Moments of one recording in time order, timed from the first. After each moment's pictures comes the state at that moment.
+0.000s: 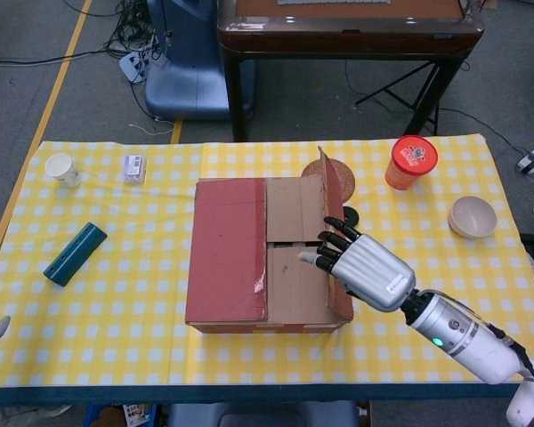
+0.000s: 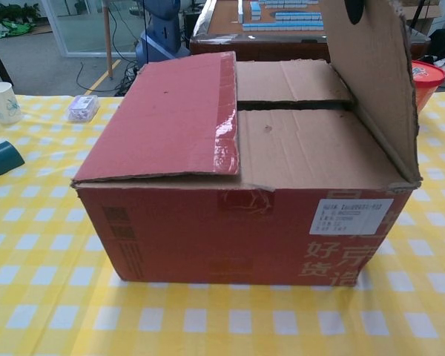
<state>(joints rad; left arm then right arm) -0.01 -0.99 -0.09 -1.69 1.44 1.58 -0.03 0.67 -0.71 0.14 -2.12 -1.68 1.02 -0.13</state>
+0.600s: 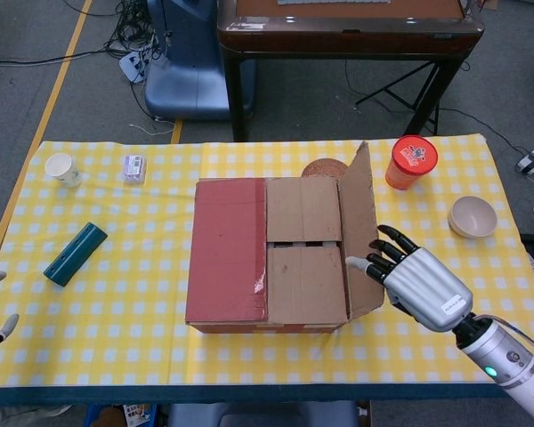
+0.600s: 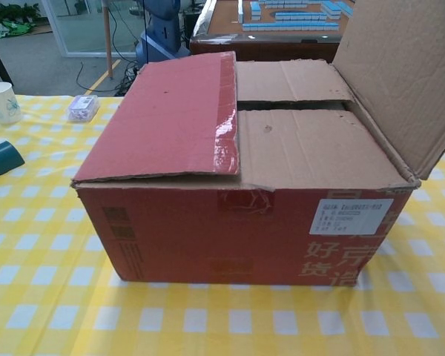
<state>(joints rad) -0.02 -0.98 -0.09 -1.73 1.47 1.57 0.00 0.46 -0.59 0.06 -2.13 -1.78 1.21 -0.10</state>
